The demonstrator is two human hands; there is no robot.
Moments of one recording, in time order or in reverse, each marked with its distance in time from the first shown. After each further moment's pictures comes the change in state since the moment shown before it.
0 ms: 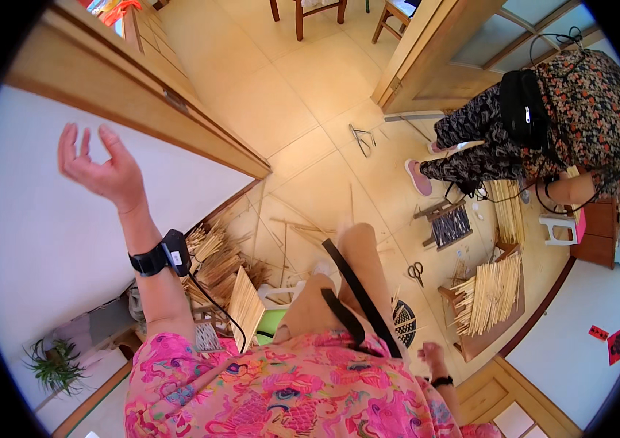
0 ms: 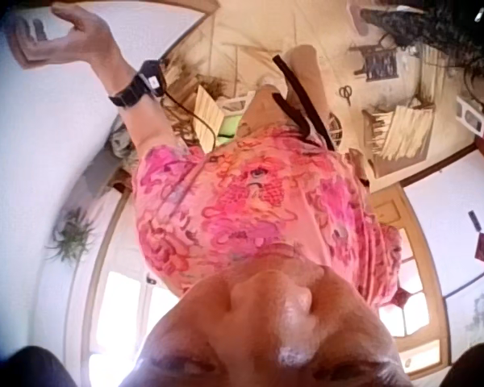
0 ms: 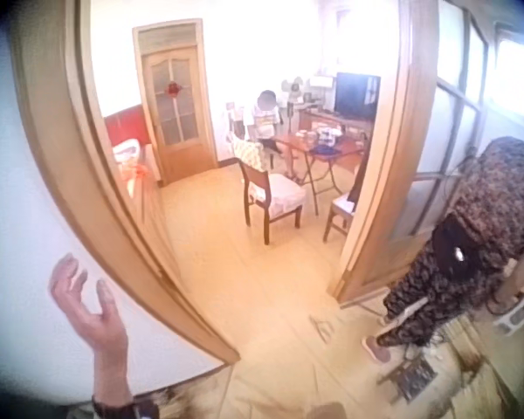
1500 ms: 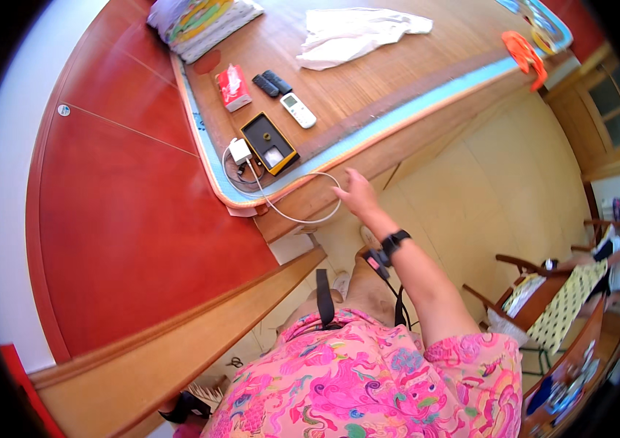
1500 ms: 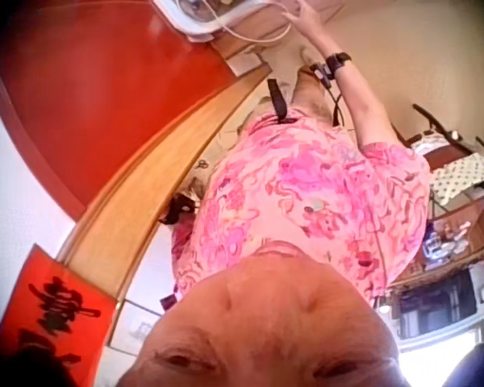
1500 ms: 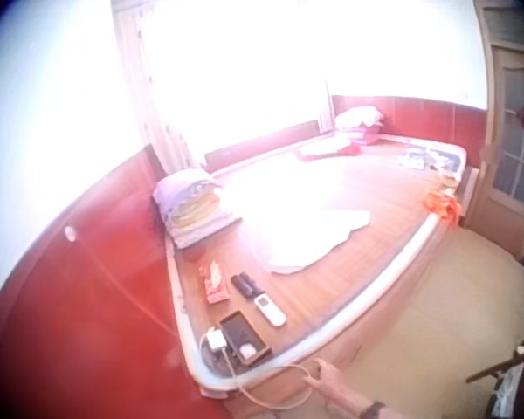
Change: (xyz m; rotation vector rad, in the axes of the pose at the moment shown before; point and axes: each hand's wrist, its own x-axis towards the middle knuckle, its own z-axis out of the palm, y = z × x) left_hand -0.052 0.133 0.063 2.283 0.204 -0.878; right_hand -0.148 -0.922 0.918 -1.324 -1.306 -1.774
